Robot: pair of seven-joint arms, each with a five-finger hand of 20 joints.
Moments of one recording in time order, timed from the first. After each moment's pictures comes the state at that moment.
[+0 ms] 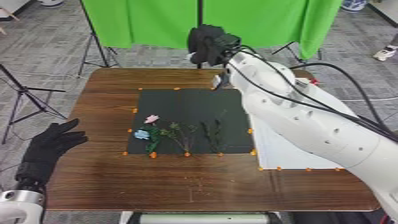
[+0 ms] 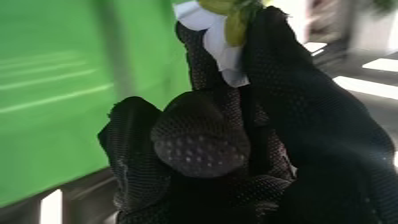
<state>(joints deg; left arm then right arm) 132.8 -57.7 -108.9 -116.7 53.9 6.9 9.0 -37.5 -58.5 28.8 -93.7 -120.7 -0.8 14.1</state>
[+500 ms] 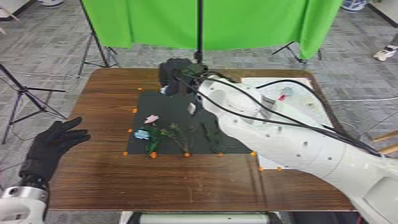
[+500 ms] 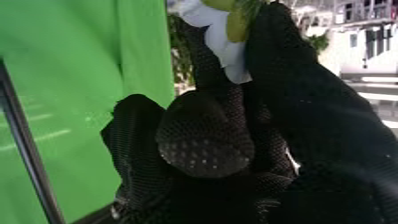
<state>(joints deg) 131.1 -57.0 -107.9 -115.9 53.9 6.6 8.3 -40.6 -64.0 24.7 -92.6 -120.6 -5.0 13.2</state>
